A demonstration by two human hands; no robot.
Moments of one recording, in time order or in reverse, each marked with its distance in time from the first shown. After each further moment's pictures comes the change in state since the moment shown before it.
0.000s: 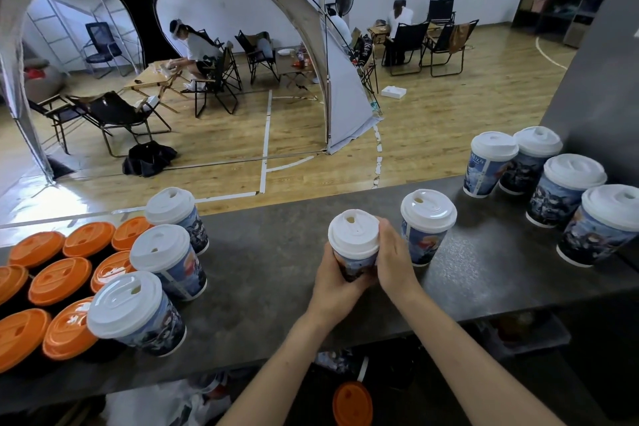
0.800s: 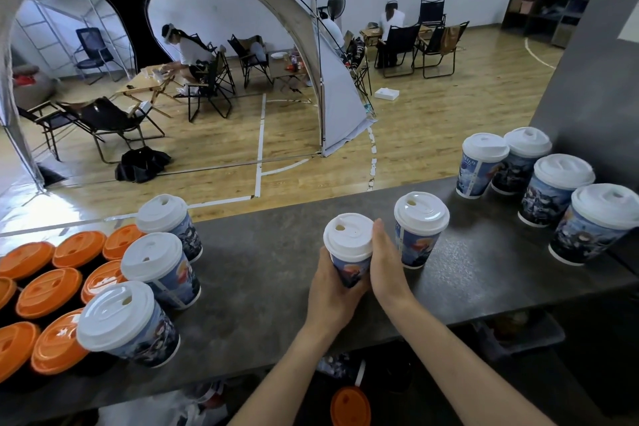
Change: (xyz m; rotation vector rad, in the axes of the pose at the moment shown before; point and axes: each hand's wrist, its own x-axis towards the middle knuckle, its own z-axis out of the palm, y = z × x) left_hand -0.002 -0.008 0.005 0.147 0.042 0.005; right_hand -0.004 0.003 0.004 0.153 0.007 0.098
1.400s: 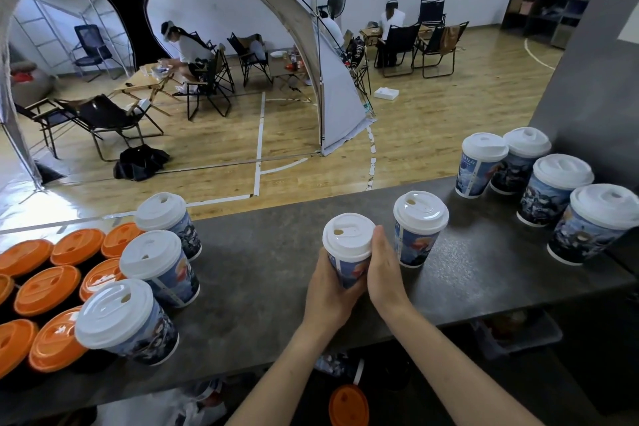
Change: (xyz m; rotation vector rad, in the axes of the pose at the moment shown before) left_hand -0.003 0.004 -0.006 0.023 -0.023 -0.019; right_hand -0.009 0.004 0.003 -0.005 0.045 -0.052
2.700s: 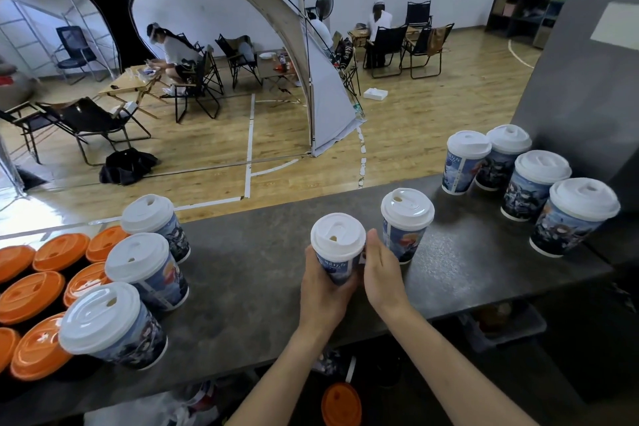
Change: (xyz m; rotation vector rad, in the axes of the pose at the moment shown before) left_hand -0.007 0.007 0.010 -0.072 0.148 0.018; right_hand -0.014 -0.009 -0.018 -0.162 -0.008 -0.013
